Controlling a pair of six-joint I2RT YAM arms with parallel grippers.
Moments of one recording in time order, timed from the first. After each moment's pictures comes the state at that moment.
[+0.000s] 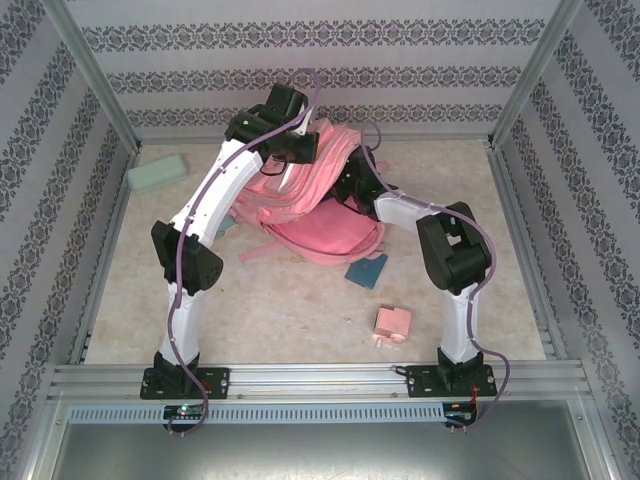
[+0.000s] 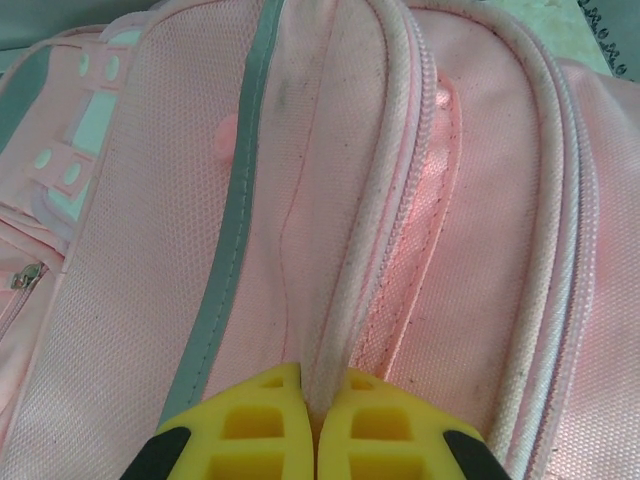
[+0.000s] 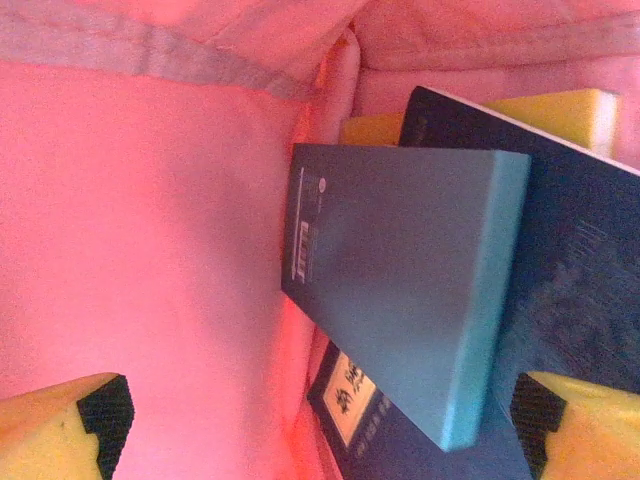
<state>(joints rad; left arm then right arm) -0.46 2.15 2.41 -1.11 0.11 -0.28 0.42 2.04 1.38 0.21 -0.18 1.29</state>
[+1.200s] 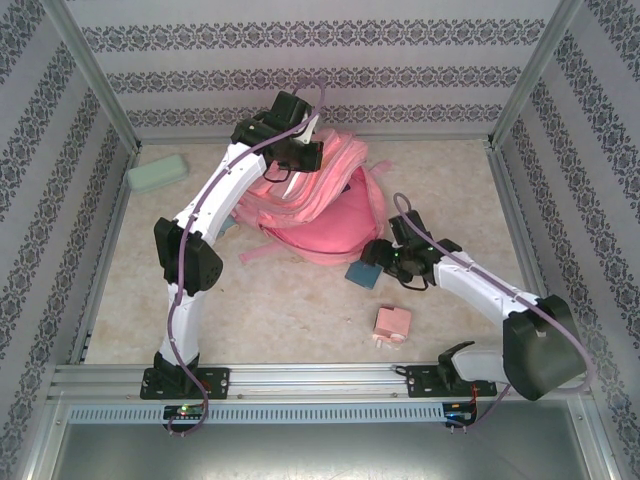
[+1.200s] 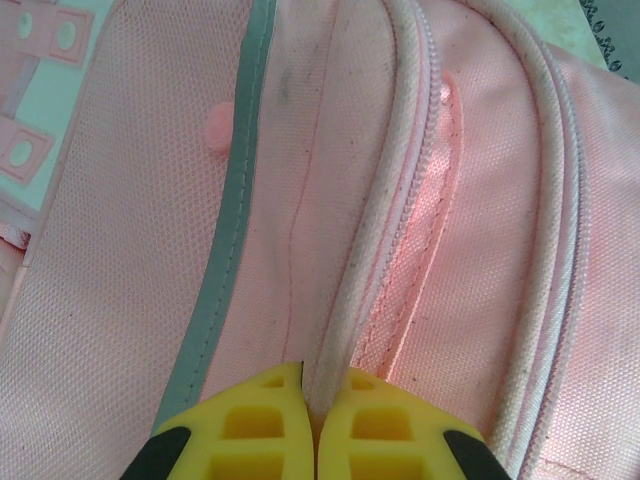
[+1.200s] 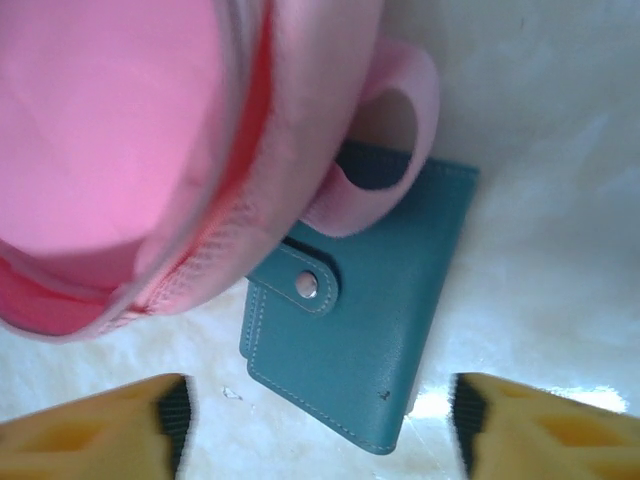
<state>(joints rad) -0.46 2.14 2.32 -1.06 0.19 -0.28 0.42 1.31 0.72 -0.45 -0.18 0.82</state>
